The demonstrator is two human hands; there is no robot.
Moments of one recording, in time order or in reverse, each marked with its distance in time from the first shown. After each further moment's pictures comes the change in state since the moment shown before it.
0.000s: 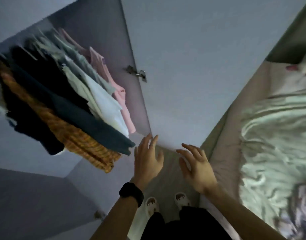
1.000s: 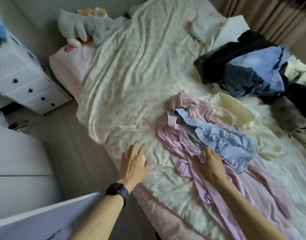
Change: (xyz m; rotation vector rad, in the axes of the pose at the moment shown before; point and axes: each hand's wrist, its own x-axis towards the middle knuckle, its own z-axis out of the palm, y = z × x) left_hand -0.007 0.331 0.396 0.453 -0.866 0.949; right_hand -0.339 0.312 -0.148 0.051 0.477 1.596
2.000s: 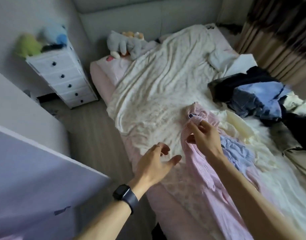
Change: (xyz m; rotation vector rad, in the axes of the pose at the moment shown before) left_hand -0.163 0.055 -0.094 -0.530 0.142 0.020; right_hand -0.105 -0.148 -0.086 0.721 0.080 -0.228
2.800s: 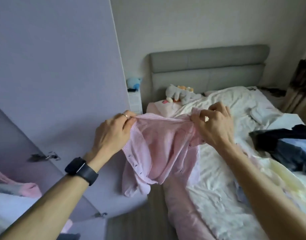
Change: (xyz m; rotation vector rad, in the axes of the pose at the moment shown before) left_hand -0.227 -0.005 -0.279 0.477 0.833 0.165; right_hand -0.181 -0.209 0.056 -0.595 0.177 -0.720
